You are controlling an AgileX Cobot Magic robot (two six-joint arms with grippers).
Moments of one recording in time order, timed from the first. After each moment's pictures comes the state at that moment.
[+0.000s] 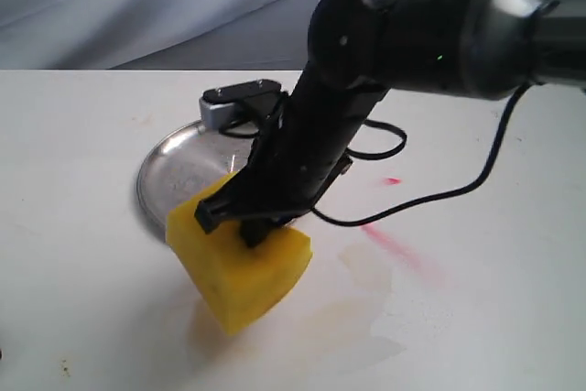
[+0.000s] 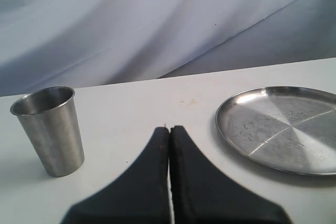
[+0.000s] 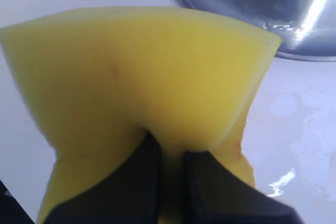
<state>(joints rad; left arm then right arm) -0.04 0.00 0.00 -0.06 0.21 0.16 0.86 1.92 -1.44 0.34 0.94 -0.15</state>
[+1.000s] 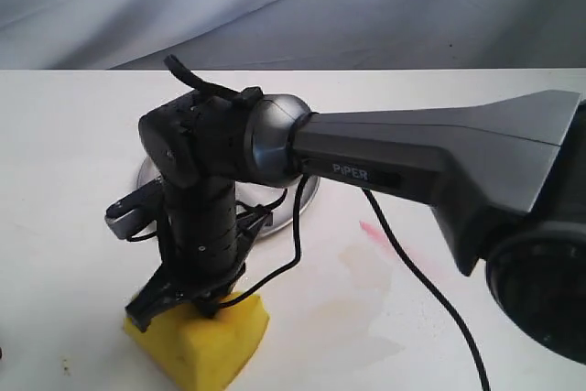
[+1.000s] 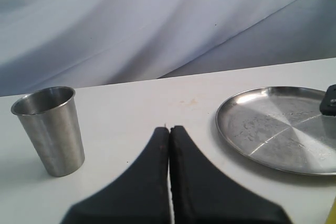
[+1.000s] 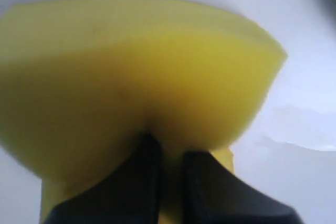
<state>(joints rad) -0.04 0.00 0.00 -0.06 0.21 0.16 1.07 2.28 -1.79 0.09 1.17 0.03</state>
